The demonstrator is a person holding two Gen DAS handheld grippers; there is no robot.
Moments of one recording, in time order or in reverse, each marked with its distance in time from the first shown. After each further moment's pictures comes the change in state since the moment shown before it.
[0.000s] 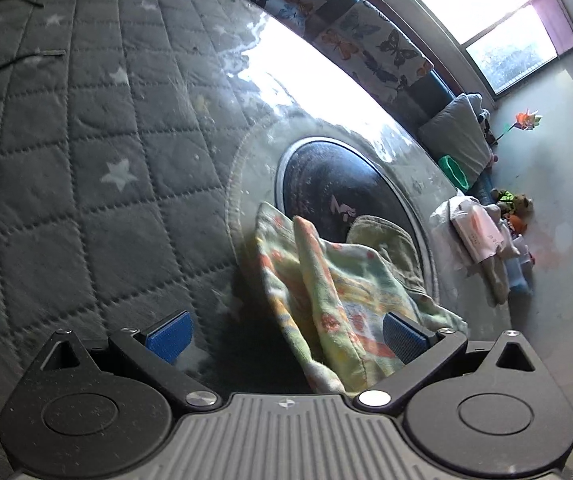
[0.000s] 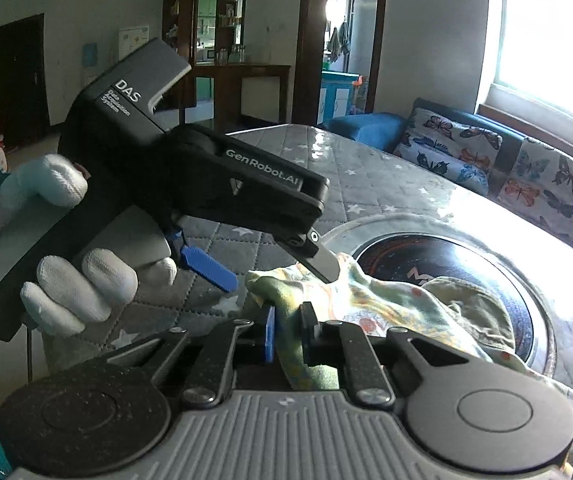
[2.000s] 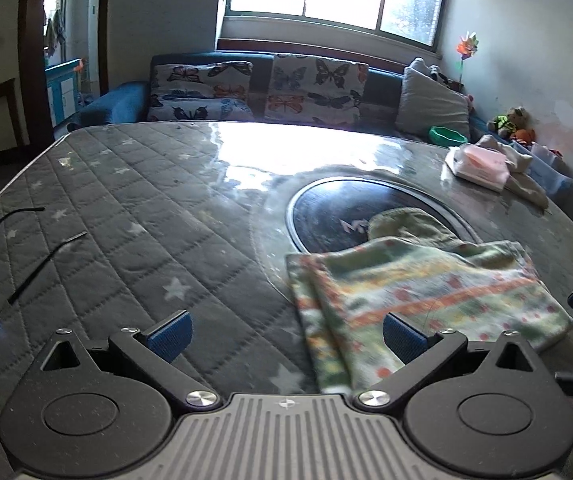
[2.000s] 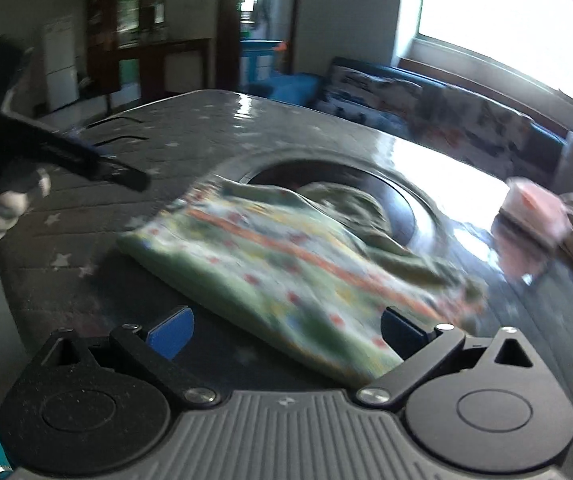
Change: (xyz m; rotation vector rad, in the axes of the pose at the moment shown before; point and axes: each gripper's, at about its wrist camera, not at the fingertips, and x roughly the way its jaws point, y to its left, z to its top) left arm -0.042 -0.019 -0.035 0.577 -0.252 0.216; right arm -0.056 -0.046 -0.052 0.110 0.109 -0.170
